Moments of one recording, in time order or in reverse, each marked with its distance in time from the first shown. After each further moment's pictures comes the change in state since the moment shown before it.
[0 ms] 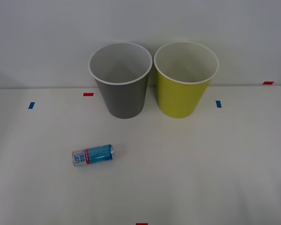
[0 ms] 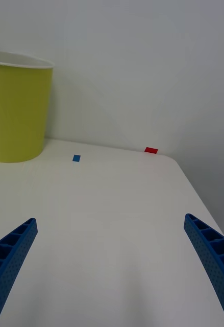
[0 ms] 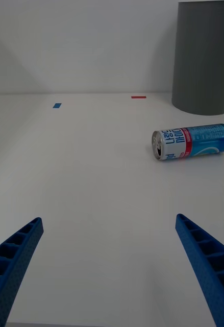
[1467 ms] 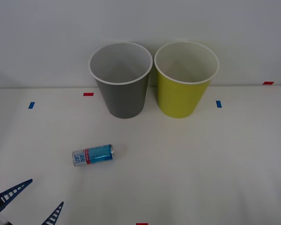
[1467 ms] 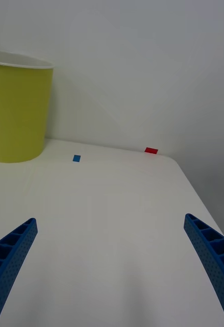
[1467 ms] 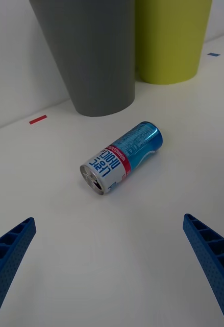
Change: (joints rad) right arm 0.000 0.000 0.000 0.000 0.000 0.000 0.000; left arm -0.331 0.674 -0.136 -0.124 0.106 0.328 -0.073
